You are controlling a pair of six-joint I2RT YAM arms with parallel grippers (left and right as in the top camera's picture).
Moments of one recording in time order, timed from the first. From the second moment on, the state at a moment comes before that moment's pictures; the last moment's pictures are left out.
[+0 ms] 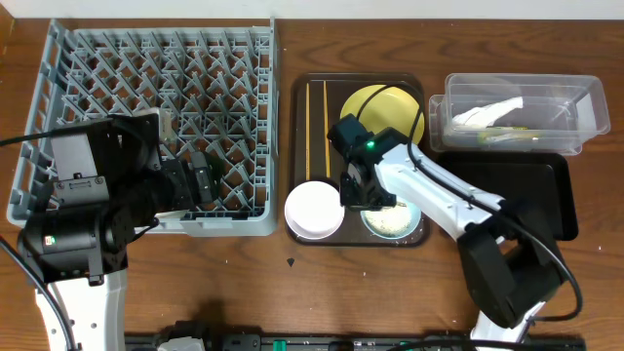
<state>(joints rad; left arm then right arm) 0.12 1.07 1.34 -1.21 0.37 -0.12 0.63 1.91 1.33 -0.95 -0.03 0.67</state>
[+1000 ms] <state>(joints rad) 0.12 1.07 1.34 -1.21 0.37 -0.12 0.63 1.97 1.33 -0.93 0.03 0.73</state>
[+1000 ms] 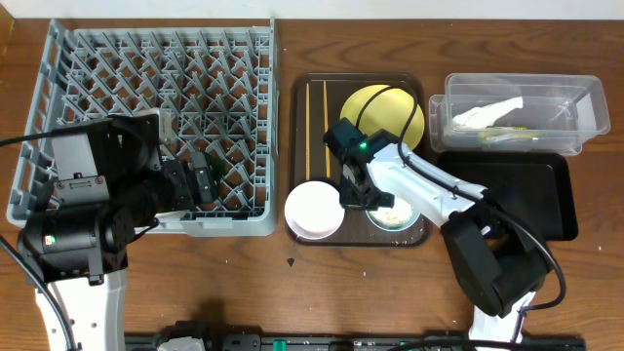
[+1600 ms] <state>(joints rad) 0.12 1.07 1.34 -1.21 0.37 -0.11 0.22 1.61 1.33 -0.97 -0.37 0.38</state>
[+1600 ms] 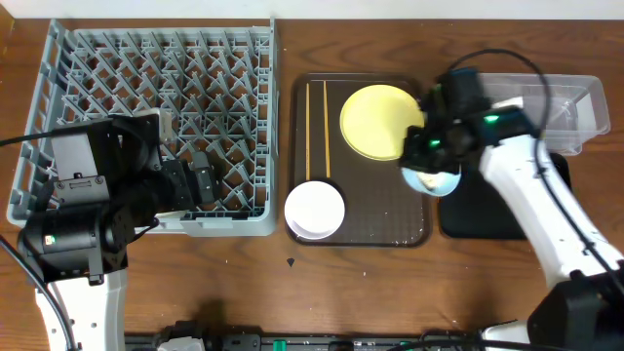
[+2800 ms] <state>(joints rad) 0.12 1.08 1.34 -1.21 0.37 -0.11 -0.59 1.62 0.77 -0.46 -1.49 -0.13</state>
